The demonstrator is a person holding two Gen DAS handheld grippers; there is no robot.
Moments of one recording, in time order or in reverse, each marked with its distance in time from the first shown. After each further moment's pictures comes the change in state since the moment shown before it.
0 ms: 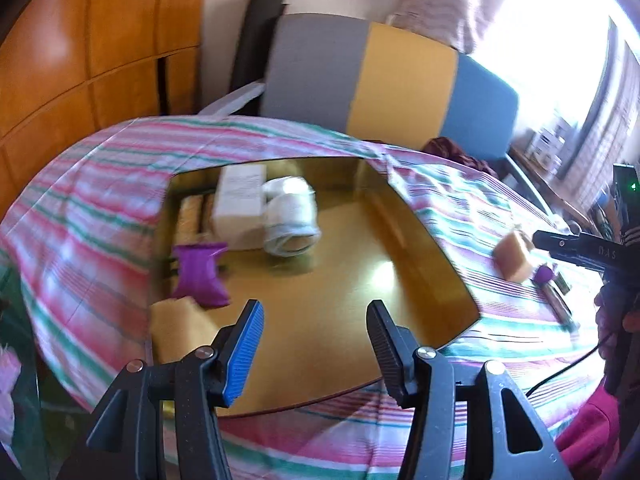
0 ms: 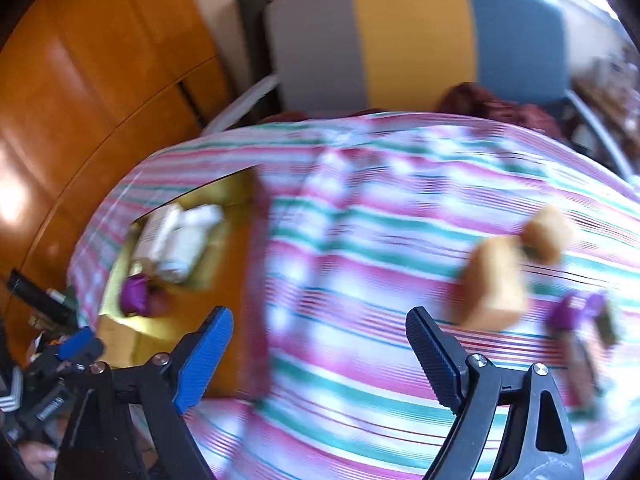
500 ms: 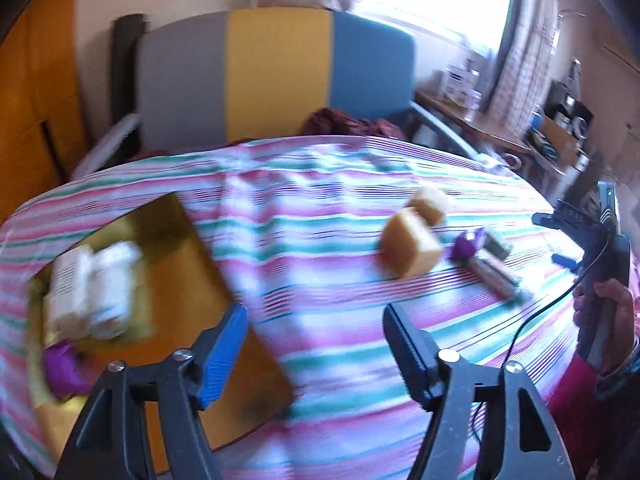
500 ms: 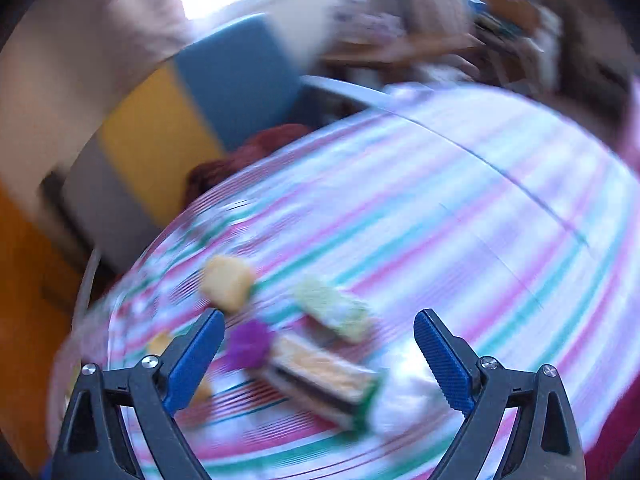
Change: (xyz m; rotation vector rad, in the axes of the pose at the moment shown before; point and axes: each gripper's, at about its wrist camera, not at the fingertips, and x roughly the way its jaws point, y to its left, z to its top) left arm 0.054 -0.177 0.039 0.295 0.072 -0.203; right arm -0.079 -0.261 -0.066 0.784 -0.249 -0.318
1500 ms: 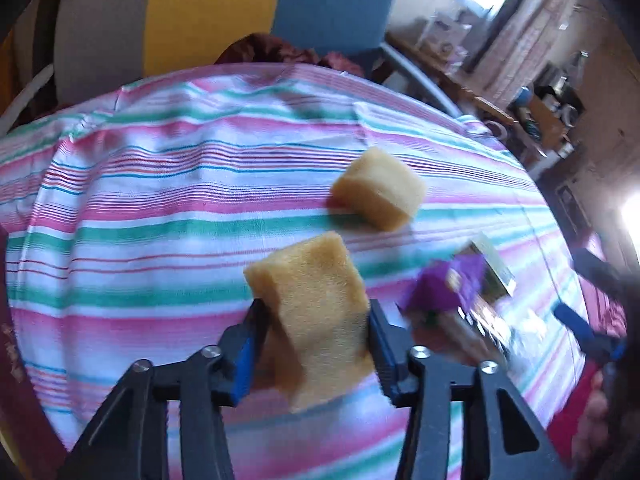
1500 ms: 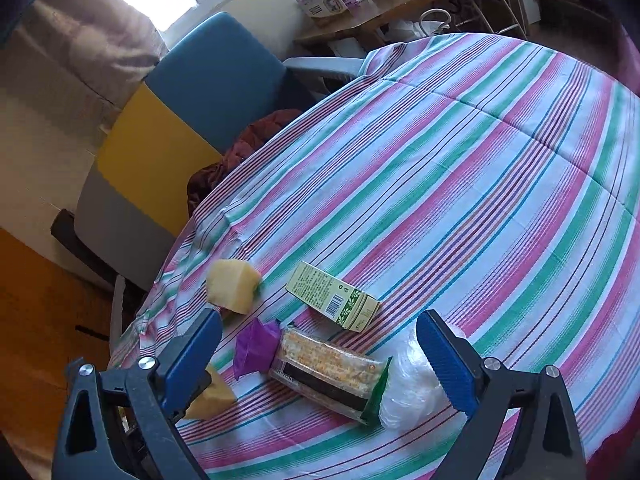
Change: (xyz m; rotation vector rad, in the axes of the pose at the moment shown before) left arm 0.152 -0.080 0.047 -0.035 0.201 -0.156; right arm 0.014 0.007 -0.002 0.020 0.072 0.131
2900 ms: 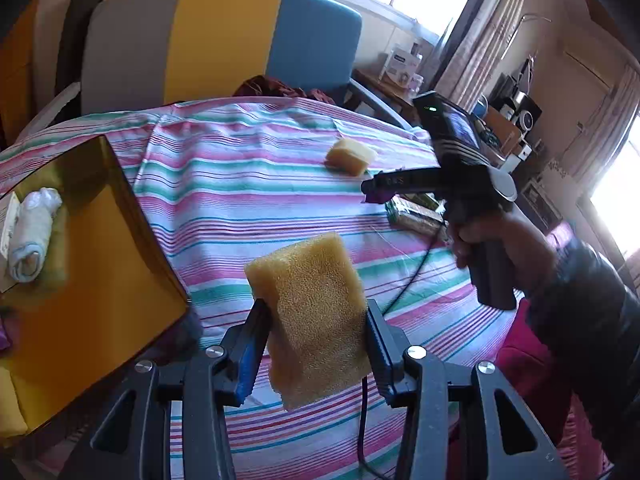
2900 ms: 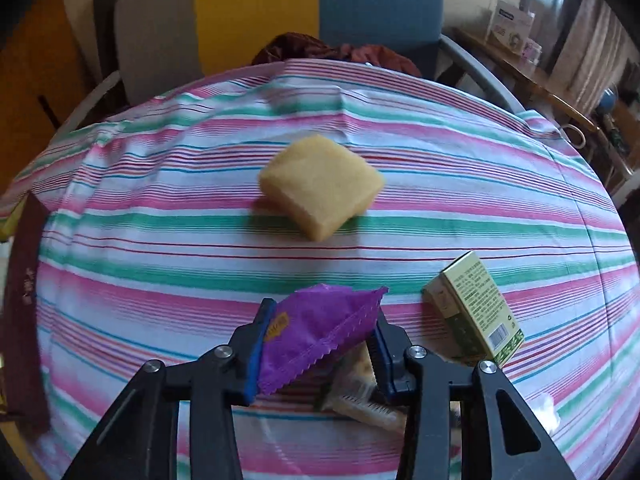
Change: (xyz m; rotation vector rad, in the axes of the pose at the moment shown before) left arm -0.147 0.043 -0.136 0.040 -0.147 -0.074; right arm 0.093 0.125 -0.062 -0.716 0.202 -0.168
